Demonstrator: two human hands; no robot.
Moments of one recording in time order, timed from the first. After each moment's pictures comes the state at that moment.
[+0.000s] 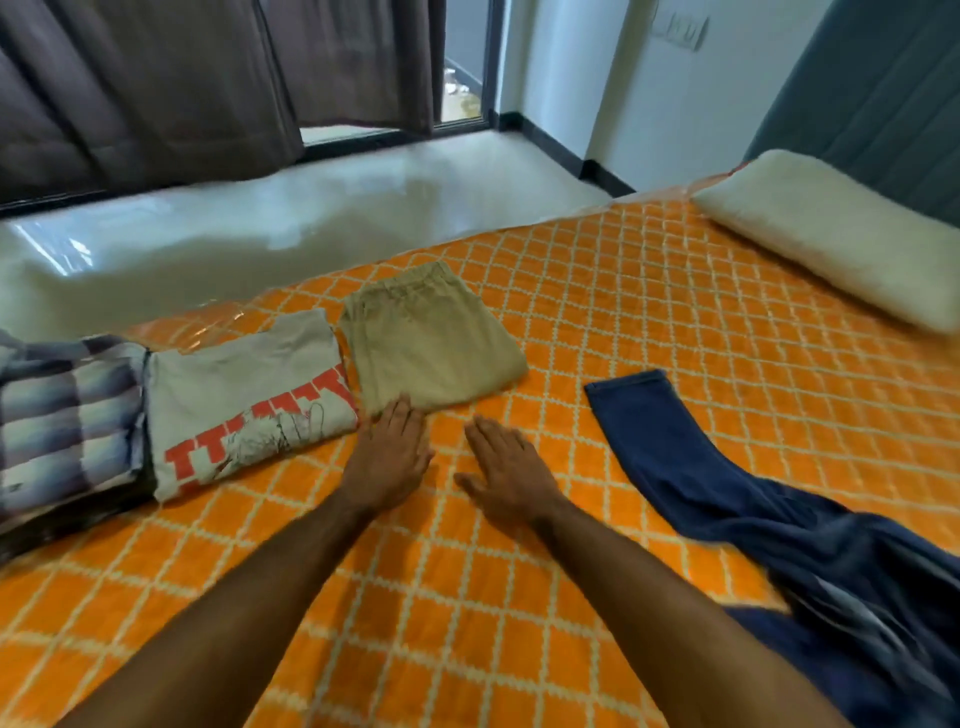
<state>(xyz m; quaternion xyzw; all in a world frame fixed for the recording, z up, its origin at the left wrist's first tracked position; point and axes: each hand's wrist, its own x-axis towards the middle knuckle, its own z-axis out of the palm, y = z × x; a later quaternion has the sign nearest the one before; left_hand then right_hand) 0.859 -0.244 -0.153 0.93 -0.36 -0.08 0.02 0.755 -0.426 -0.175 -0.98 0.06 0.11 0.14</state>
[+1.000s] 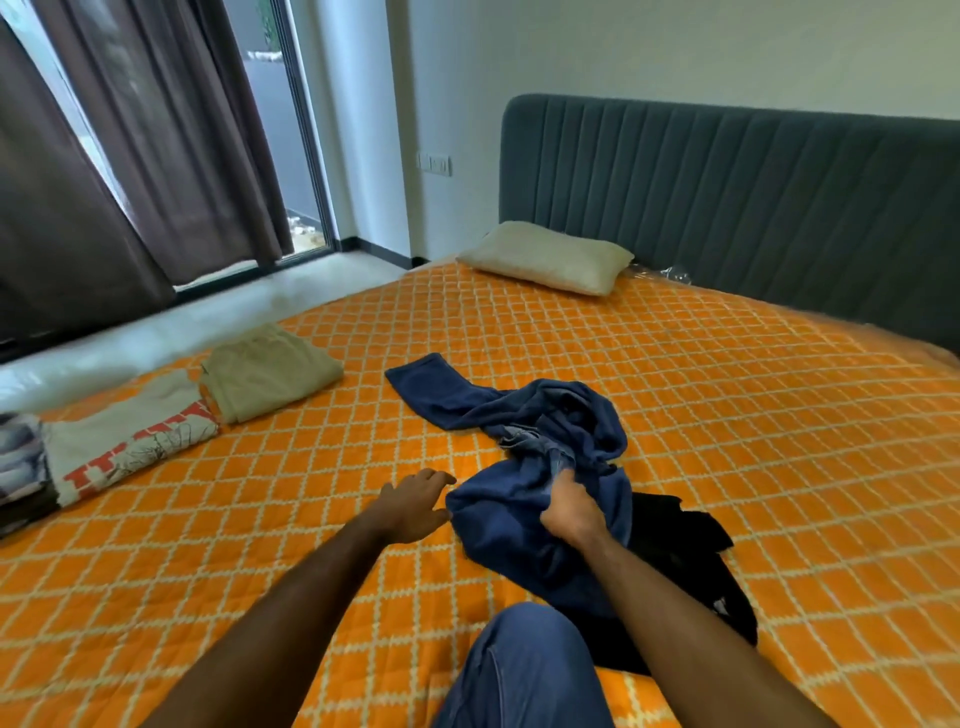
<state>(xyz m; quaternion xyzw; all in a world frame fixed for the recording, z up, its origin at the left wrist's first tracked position) 0.458 -0.310 -0.044 0.83 -0.52 -0.20 0.03 0.274 -0.476 -0.071 -0.84 0.49 0.05 0.22</state>
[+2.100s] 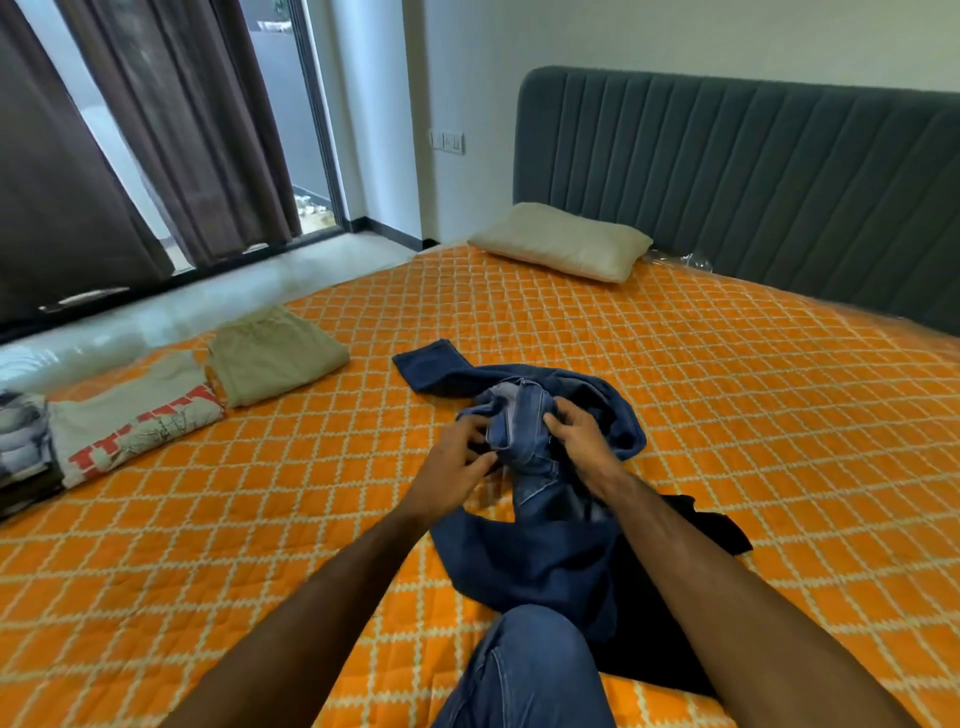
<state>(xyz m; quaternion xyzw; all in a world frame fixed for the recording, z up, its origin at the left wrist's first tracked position) 0.436 -0.346 -0.030 0.74 -0.46 -0.21 0.44 0.309 -0.518 -0.024 -0.70 0.31 -0.22 0.60</state>
